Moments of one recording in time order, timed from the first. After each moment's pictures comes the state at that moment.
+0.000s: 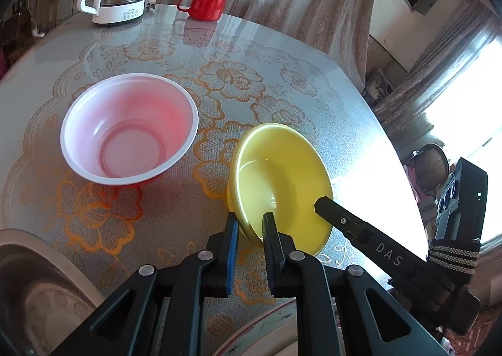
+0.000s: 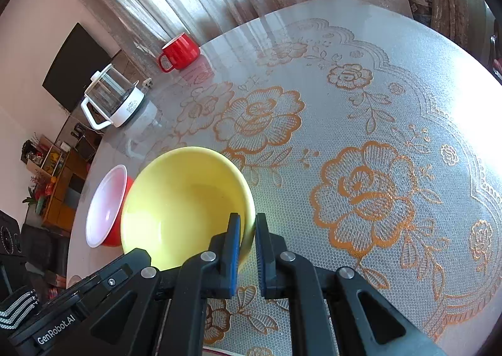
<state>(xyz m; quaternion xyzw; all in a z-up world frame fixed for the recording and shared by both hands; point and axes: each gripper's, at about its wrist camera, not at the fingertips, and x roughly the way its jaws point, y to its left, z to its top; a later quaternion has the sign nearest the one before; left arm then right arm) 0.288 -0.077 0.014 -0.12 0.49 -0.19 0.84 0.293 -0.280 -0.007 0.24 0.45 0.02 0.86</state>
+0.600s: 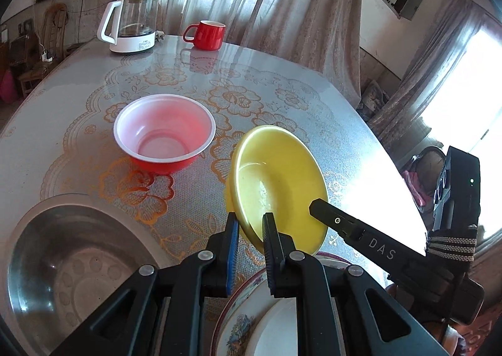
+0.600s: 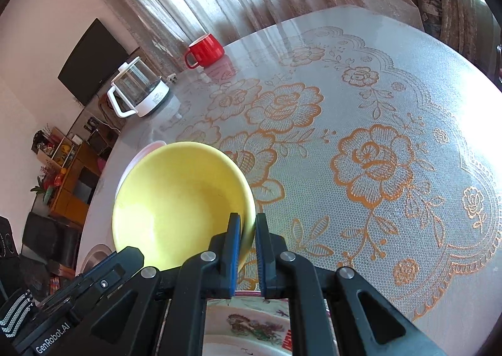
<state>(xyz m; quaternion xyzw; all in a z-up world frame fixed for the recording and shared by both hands) 0.231 -0.053 0.041 -0.09 0.44 -0.18 0.88 0.252 -0.252 0.015 0.23 0.43 0.05 0.87</state>
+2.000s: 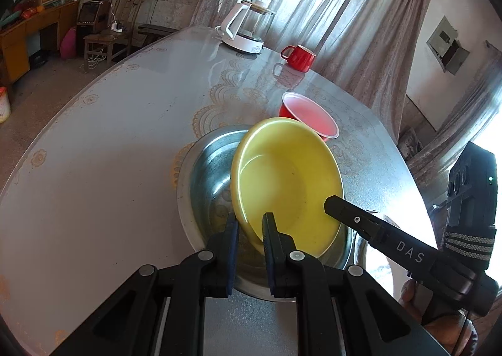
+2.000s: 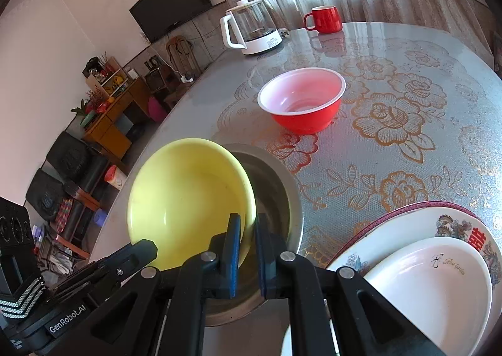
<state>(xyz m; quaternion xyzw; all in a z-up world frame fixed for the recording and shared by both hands) 0.134 0.106 0.018 -0.18 0.42 -0.06 0.89 0.202 -0.087 0.024 0.12 0.45 0.20 0.86</state>
